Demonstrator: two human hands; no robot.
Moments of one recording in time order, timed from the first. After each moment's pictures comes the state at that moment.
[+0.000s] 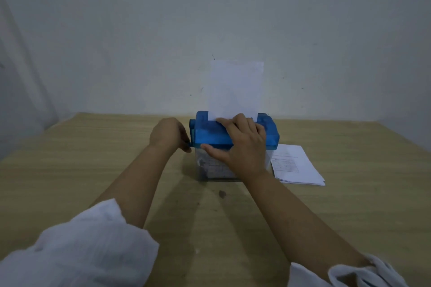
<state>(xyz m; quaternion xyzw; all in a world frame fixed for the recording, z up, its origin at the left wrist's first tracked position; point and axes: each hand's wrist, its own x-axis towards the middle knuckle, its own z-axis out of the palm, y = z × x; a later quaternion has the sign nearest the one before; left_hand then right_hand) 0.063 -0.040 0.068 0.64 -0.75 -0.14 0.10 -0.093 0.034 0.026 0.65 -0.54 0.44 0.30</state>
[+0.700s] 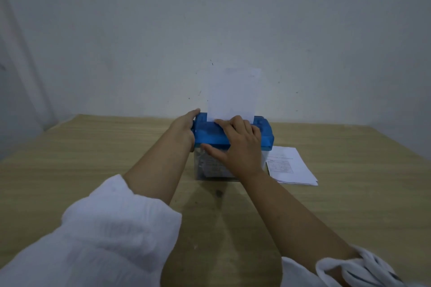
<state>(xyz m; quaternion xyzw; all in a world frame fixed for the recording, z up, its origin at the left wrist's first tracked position) 0.025 -0.032 0.081 0.46 -0.27 -0.73 0.42 -0.090 0.037 0.027 0.65 -0.56 0.42 0.29</state>
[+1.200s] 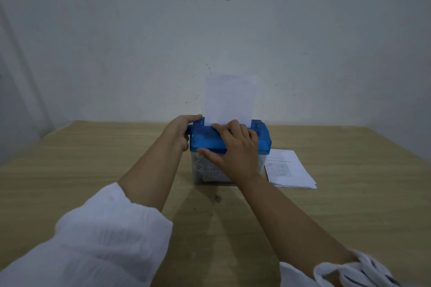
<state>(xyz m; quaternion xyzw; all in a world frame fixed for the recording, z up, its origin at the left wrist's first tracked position) 0.030 -0.044 0.078 0.47 -0.37 -0.69 0.40 -0.091 0.034 0.026 0.65 -0.57 0.41 0.30</state>
